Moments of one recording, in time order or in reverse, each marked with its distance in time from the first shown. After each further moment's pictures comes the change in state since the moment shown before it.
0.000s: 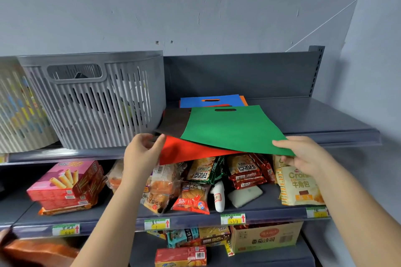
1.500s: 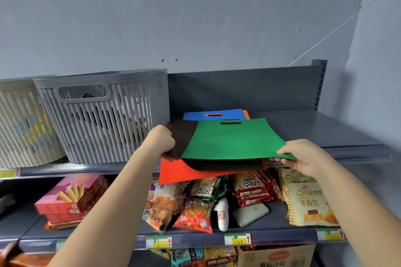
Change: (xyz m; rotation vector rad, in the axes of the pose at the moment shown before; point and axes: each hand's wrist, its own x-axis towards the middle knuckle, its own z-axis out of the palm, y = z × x) left_hand 0.061 0.061 0.023 0.429 -0.379 -0.152; right_hand 0.016 -0.028 -0.004 -0.087 -0.065 0.010
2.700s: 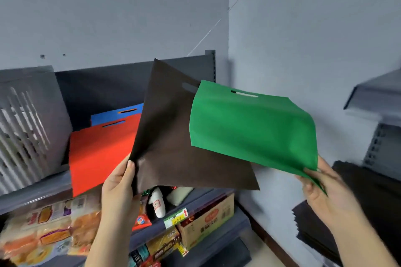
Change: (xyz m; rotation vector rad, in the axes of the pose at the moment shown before) left_hand -0.103 -0.028 0.111 -1.346 -0.224 0.353; right_hand -0.192 0.132 -0.095 0.704 0.355 -0.502
